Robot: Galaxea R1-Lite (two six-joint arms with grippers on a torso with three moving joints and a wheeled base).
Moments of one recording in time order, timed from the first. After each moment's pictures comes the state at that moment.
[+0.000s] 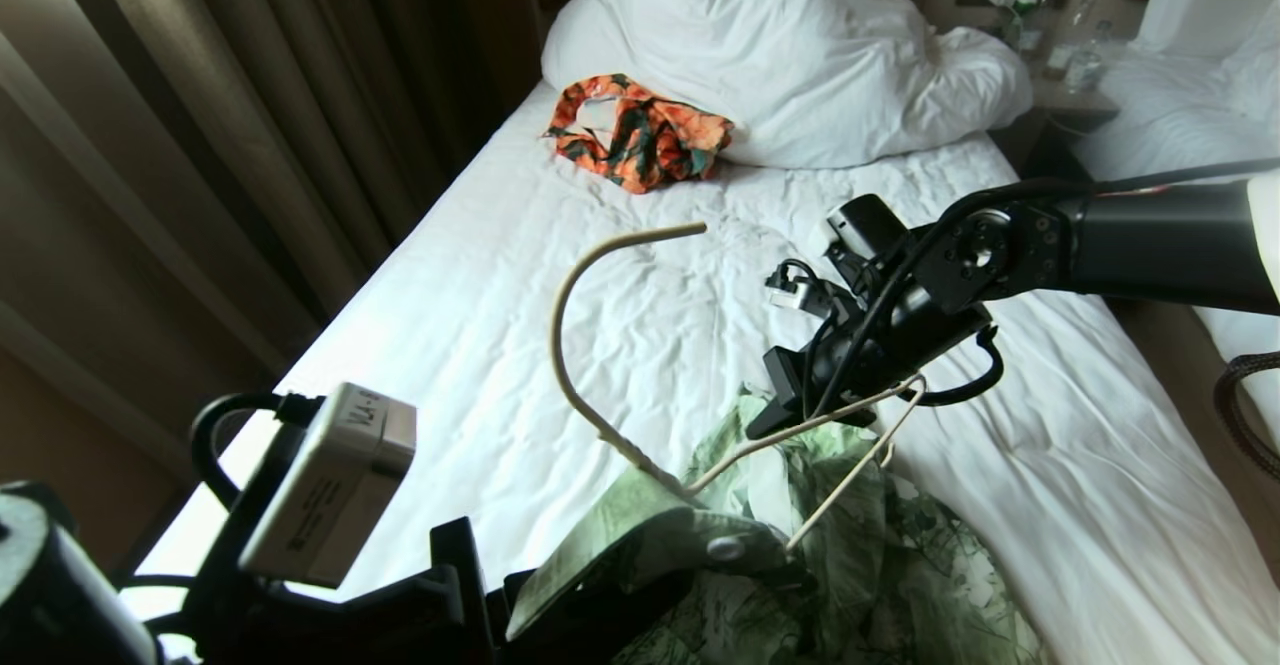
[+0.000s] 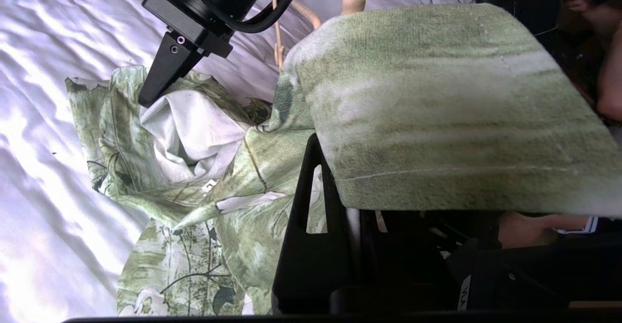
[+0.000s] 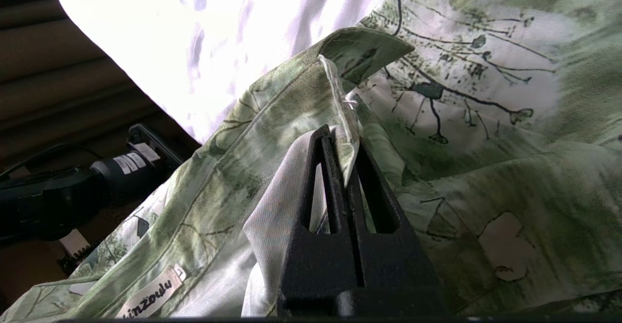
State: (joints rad) left arm -1.14 1.29 -0.40 -0.85 0.06 -0.22; right arm 0.50 2.14 -1.92 0.78 0.48 0.31
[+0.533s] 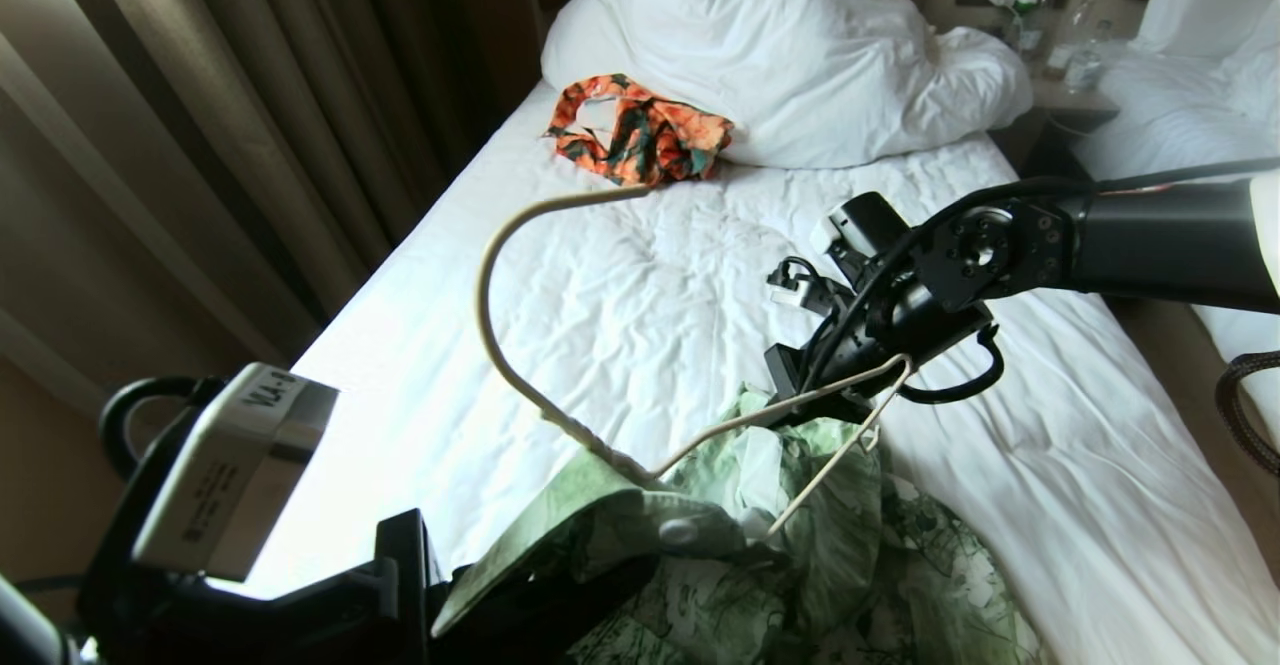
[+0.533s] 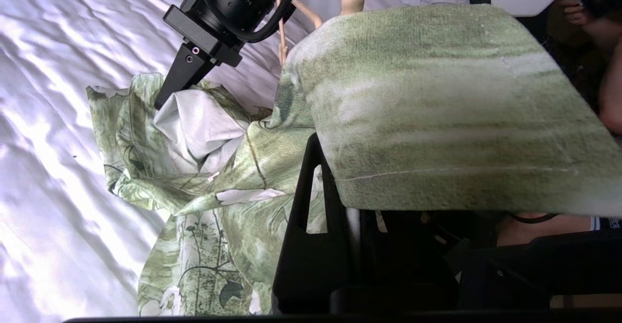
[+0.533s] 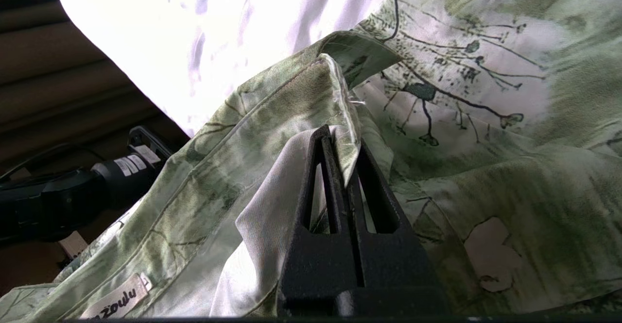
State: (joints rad) left arm -1.13 1.21 -0.41 -0.79 0.08 -0.22; right arm 0.50 2.14 -1.92 0.78 0.48 0.31
